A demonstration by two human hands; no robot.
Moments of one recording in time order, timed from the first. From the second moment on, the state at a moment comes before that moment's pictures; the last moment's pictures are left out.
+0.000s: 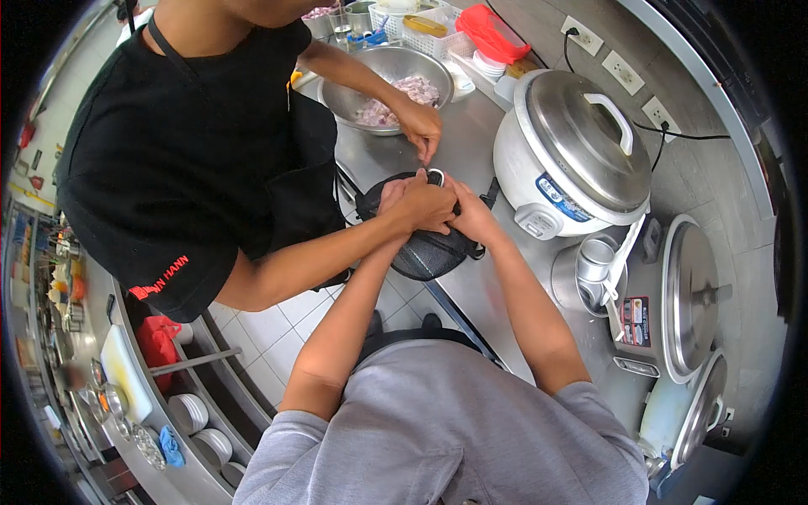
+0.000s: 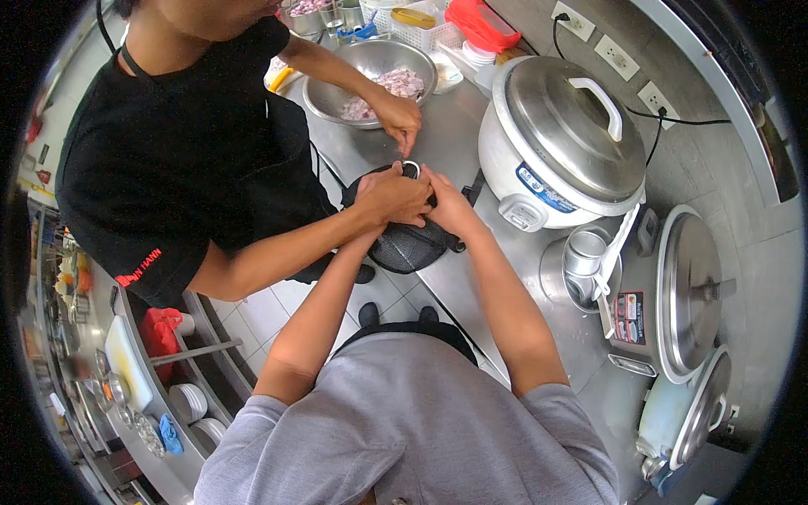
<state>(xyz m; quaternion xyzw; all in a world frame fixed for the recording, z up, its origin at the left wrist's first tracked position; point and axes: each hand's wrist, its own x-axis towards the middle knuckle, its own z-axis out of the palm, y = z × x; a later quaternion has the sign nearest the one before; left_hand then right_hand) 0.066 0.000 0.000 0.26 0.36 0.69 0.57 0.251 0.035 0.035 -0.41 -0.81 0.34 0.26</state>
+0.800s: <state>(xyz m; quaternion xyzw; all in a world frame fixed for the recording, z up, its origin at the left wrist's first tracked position) 0.038 0.009 0.019 0.67 0.54 0.46 0.23 0.239 0.062 0.071 -0.43 -0.75 0.32 0.38</state>
